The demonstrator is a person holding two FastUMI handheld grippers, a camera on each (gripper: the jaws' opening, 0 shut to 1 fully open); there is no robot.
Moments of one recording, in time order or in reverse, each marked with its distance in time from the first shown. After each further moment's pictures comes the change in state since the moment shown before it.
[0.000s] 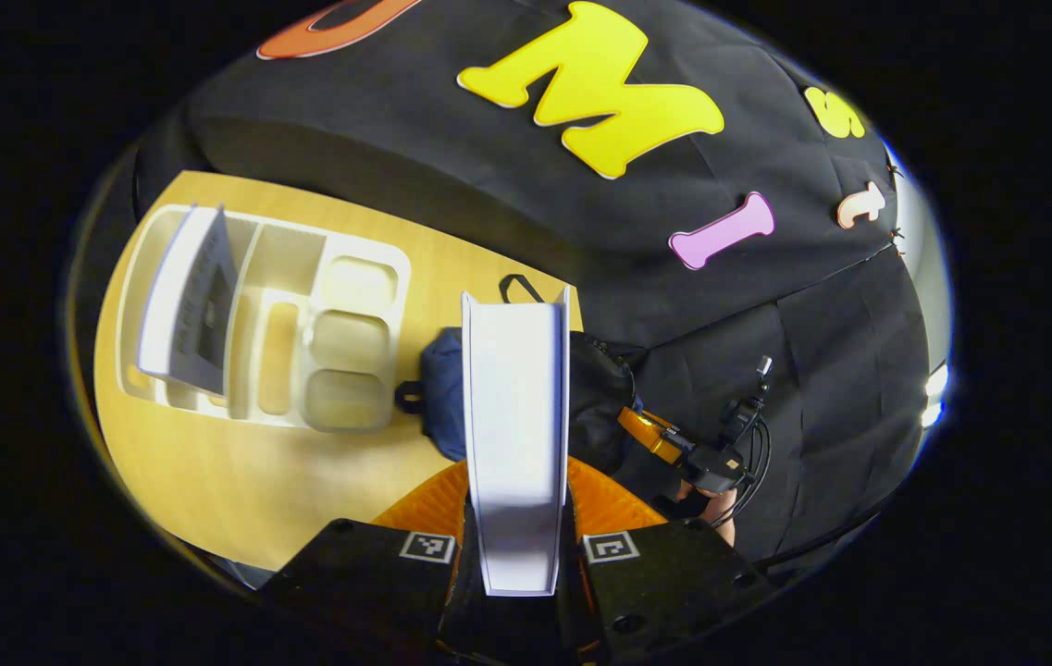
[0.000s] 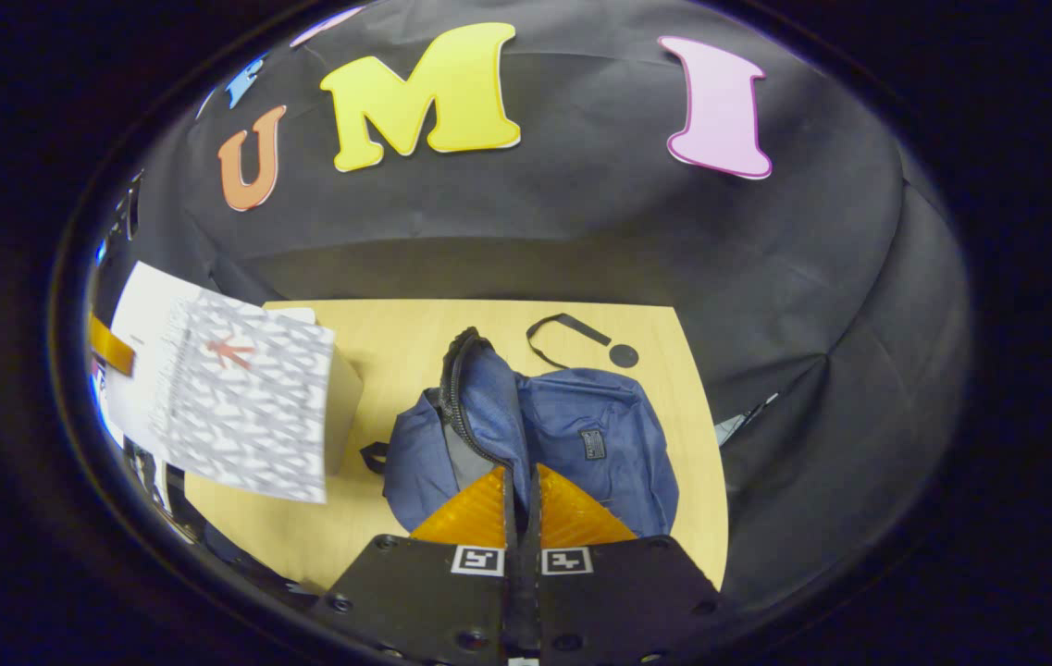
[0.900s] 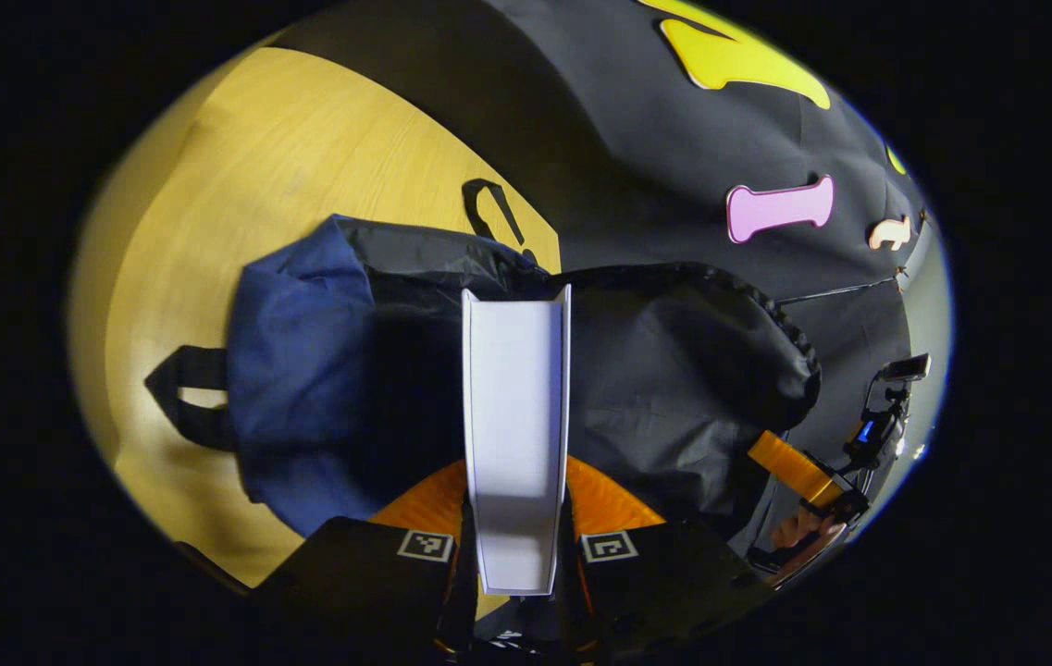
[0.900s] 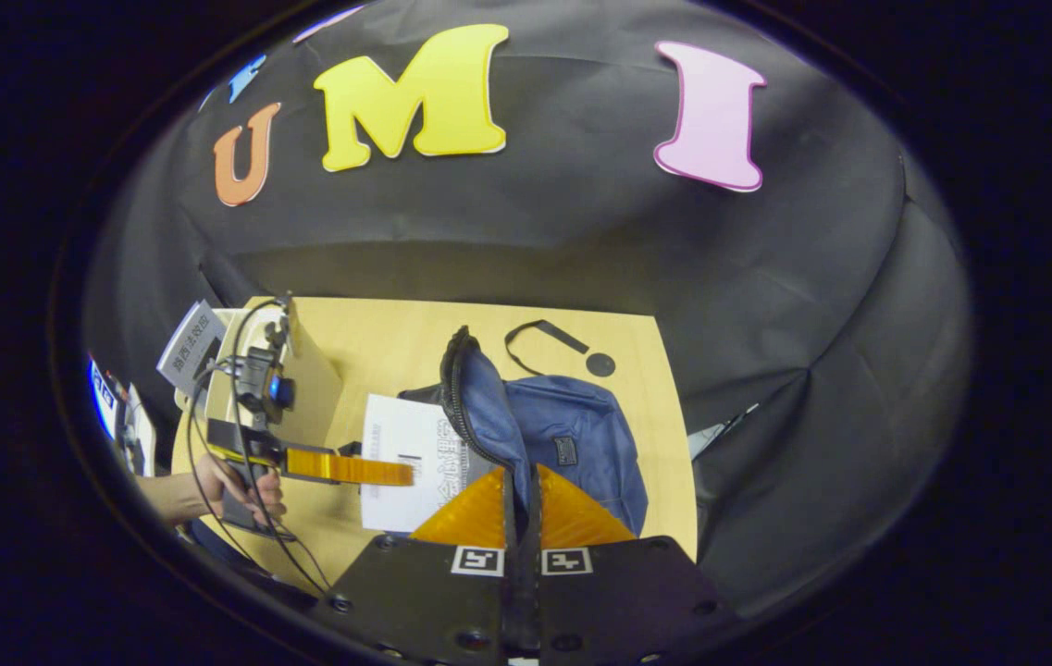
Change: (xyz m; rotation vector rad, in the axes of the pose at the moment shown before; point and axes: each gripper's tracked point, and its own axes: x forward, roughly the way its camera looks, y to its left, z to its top) left arm 0.277 0.029 -0.047 -0.119 0.086 -0.280; right arm -0.005 -0.023 0.016 -0.028 0.004 -0.044
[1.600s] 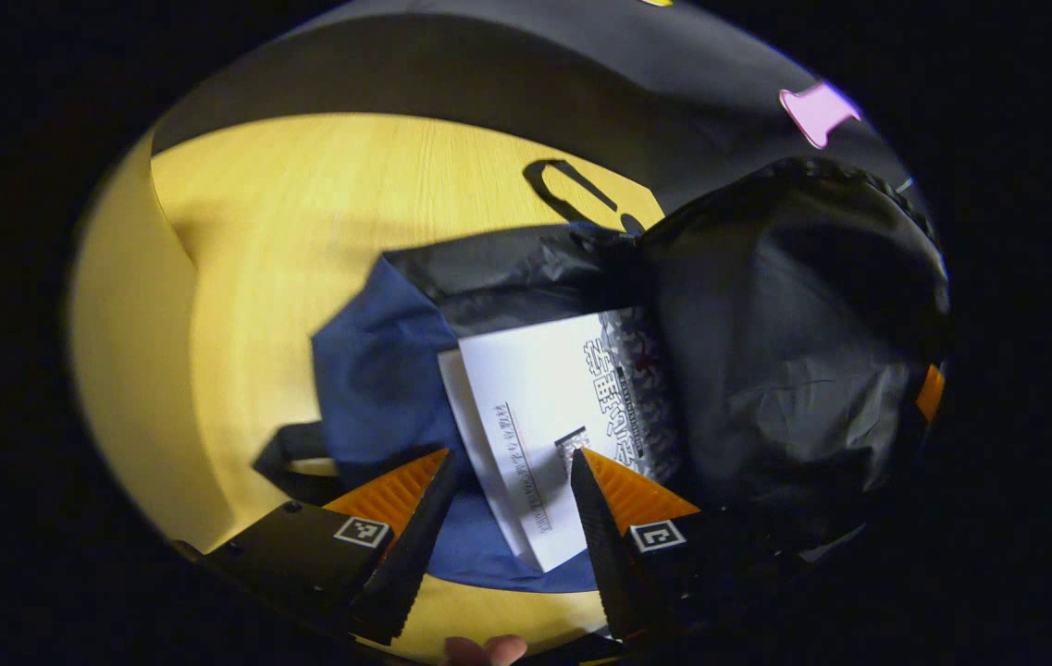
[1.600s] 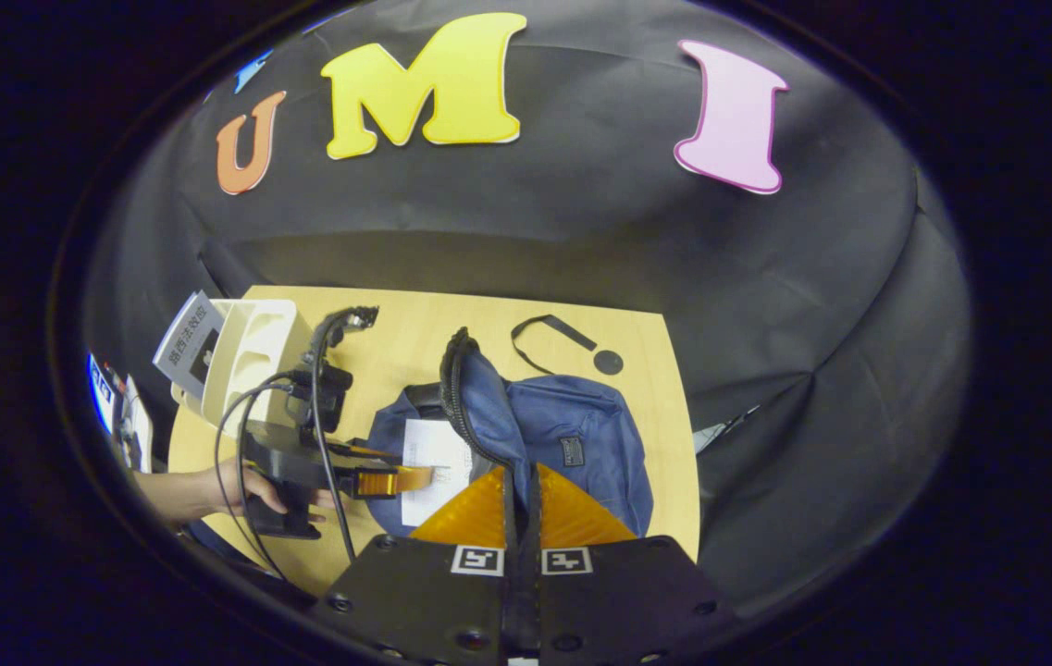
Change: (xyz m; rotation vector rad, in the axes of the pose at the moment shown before) left arm -0.018 0.065 0.024 0.353 0.015 0.581; right arm 0.008 0.015 0.003 -0.020 0.033 0.002
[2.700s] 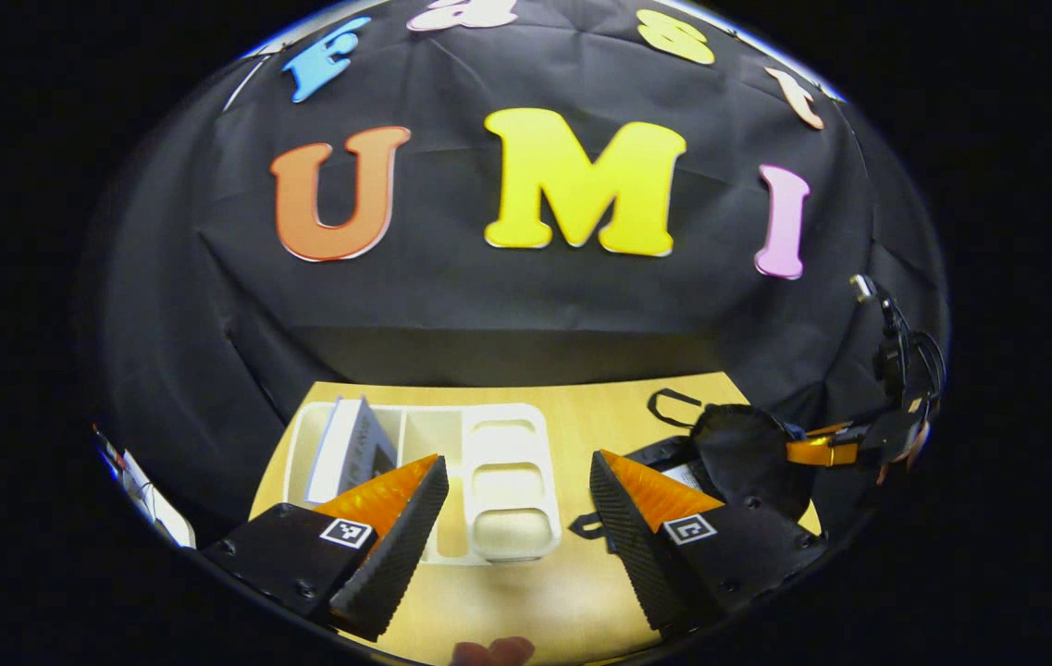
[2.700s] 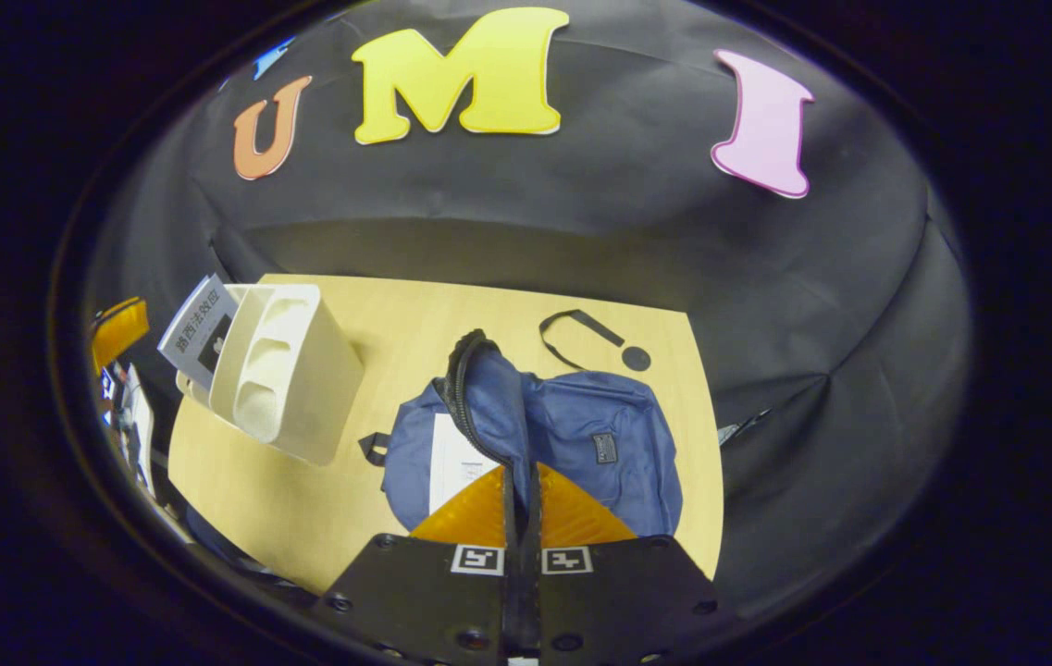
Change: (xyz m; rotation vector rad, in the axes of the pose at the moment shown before) left arm -0.393 0.101 0.061 0.124 -0.668 0.462; right arm 0.006 0.044 -0.012 -0.032 0.002 0.018
